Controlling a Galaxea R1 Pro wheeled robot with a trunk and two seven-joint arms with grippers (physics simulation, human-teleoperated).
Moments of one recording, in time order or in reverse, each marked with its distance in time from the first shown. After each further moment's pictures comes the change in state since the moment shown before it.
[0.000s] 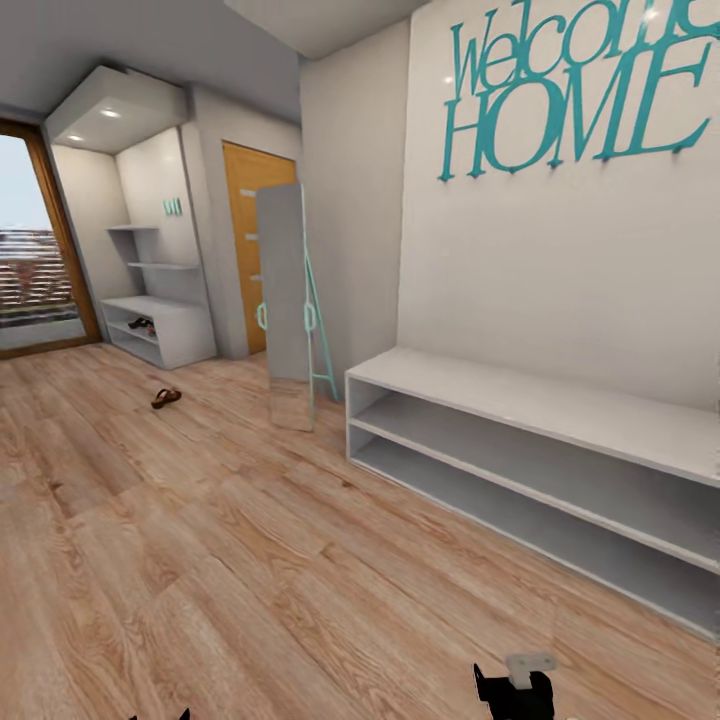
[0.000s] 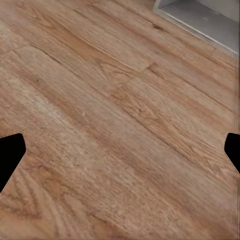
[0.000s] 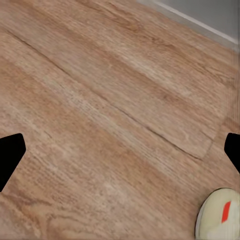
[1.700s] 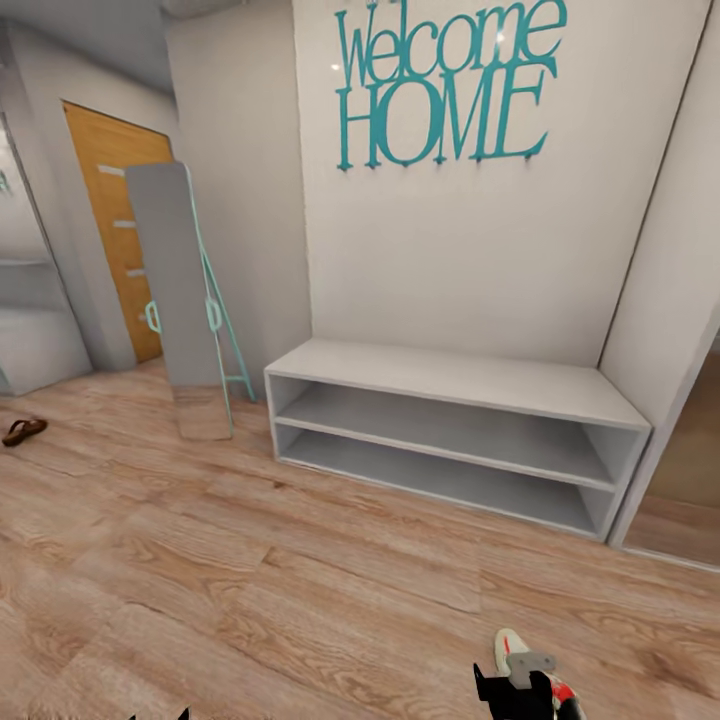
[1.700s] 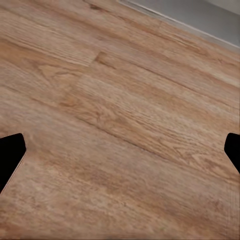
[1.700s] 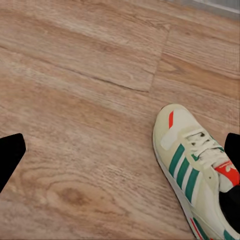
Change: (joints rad) left arm 0.000 0.002 0.002 -0.001 0.001 0.000 0.000; right arm 0.000 0.001 0.000 0.000 0.000 -0.001 0.000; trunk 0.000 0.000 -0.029
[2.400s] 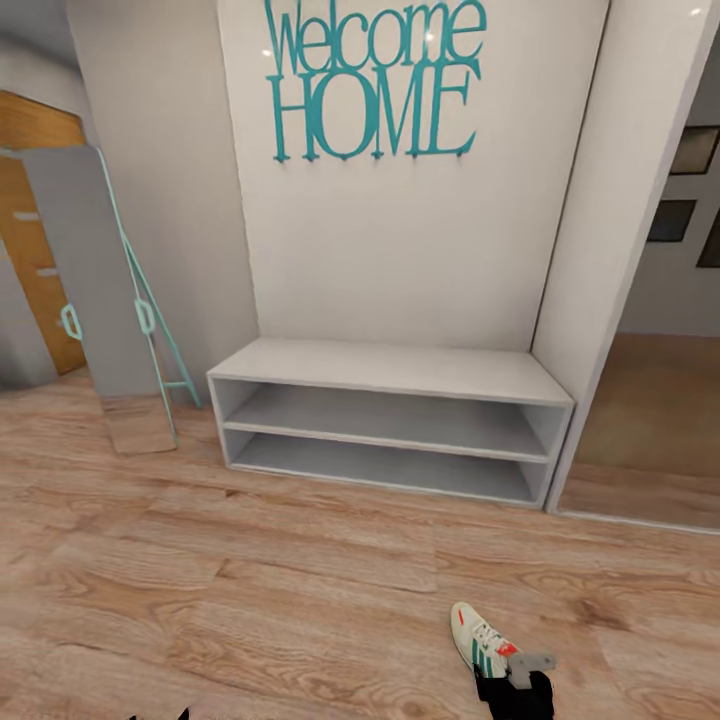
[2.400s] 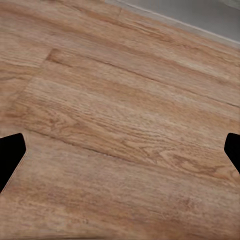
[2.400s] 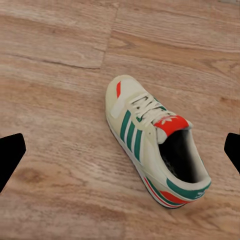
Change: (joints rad) left arm 0.000 0.000 0.000 0.000 0.000 0.000 0.000; right arm 0.000 0.000 0.000 0.000 0.000 0.000 0.000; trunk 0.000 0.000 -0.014
